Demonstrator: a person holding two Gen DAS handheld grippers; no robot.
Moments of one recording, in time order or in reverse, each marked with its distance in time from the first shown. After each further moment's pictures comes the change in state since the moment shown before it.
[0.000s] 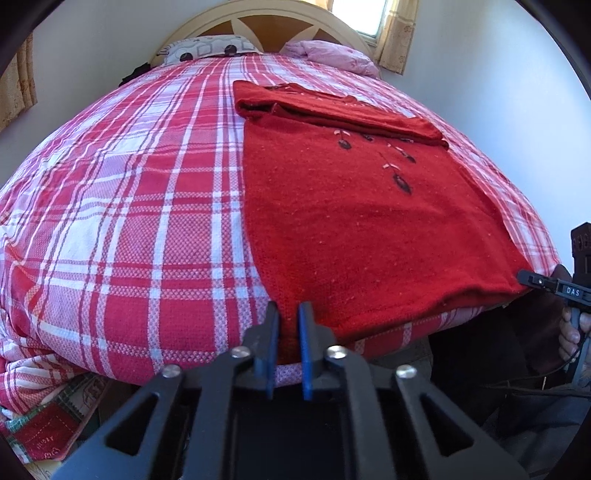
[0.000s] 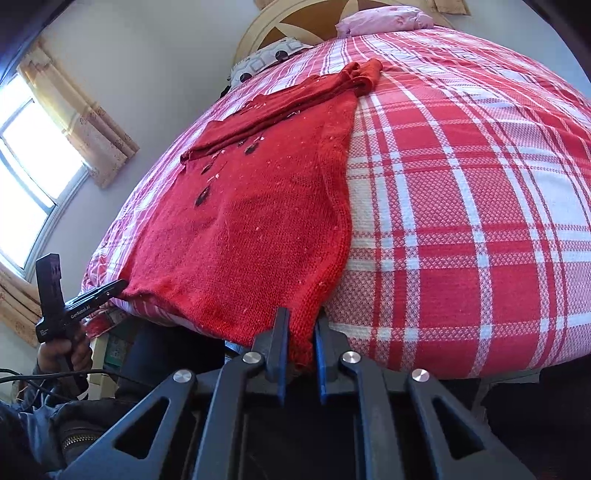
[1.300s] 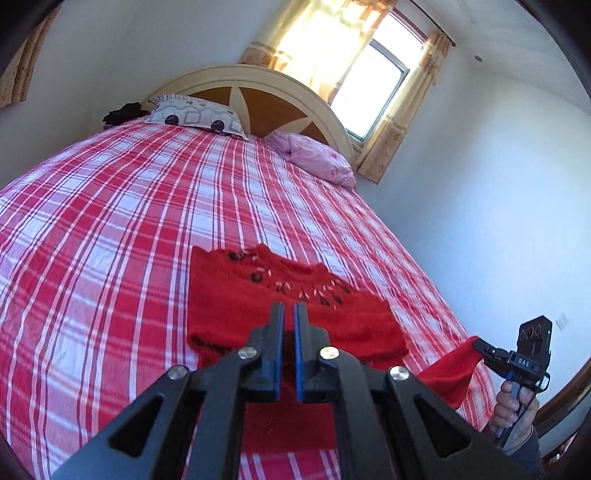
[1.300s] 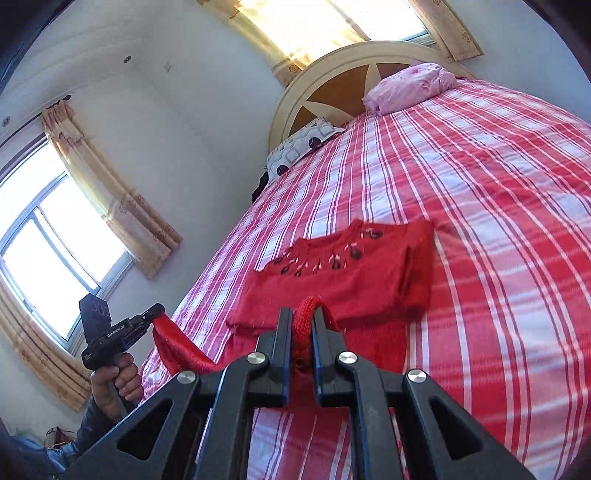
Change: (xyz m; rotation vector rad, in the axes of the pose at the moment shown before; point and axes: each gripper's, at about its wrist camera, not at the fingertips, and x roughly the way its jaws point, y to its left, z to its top) left arm 0.000 0.041 0.234 -0.206 -0.318 -0.245; right arm -0.023 -0.009 0.229 0.040 -0.278 0.183
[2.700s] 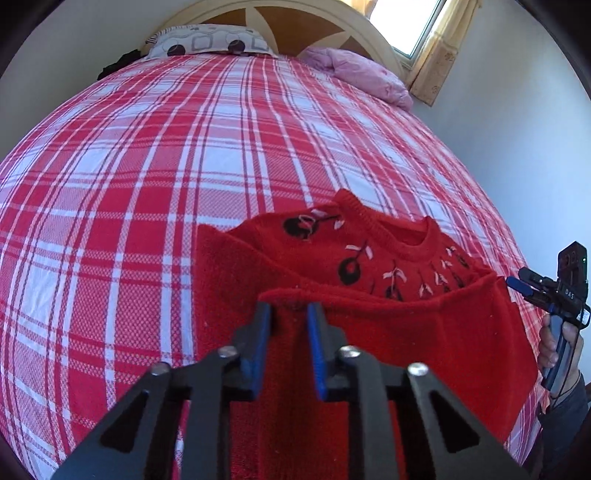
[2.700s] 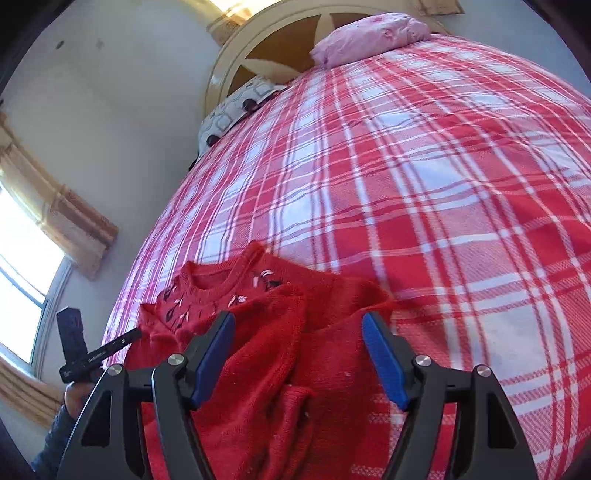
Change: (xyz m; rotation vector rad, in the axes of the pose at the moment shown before) left arm 0.188 0.053 0.016 0.074 0.315 0.198; right arm 0.190 -0.119 0.092 0.036 0.208 -0.147
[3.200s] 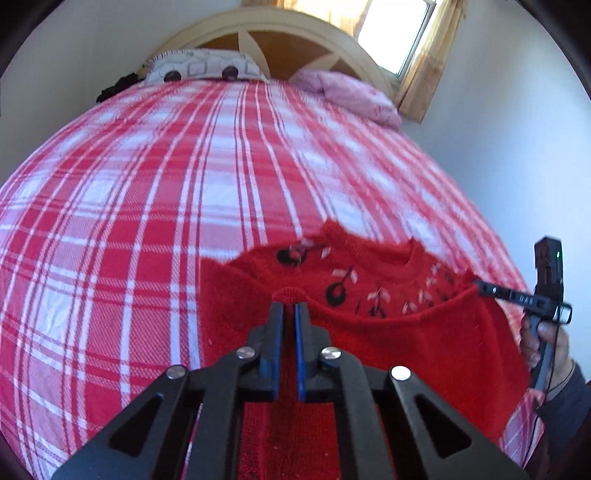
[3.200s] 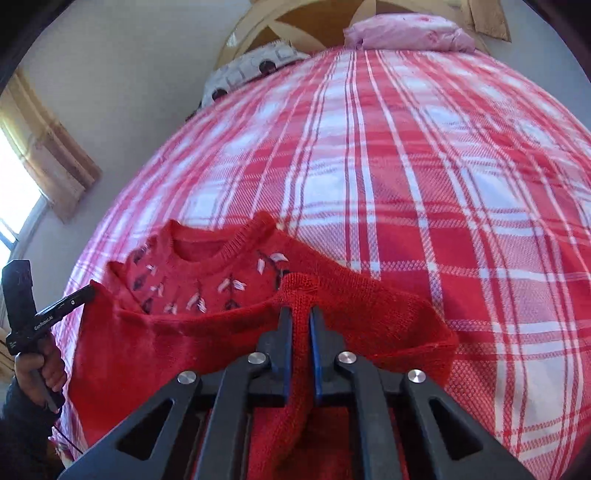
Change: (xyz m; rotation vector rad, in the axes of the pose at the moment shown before) left arm -0.031 -0.004 0.007 0.025 -0.117 -0.029; right arm 0.032 0.034 0.001 -0.166 0.038 -0.122
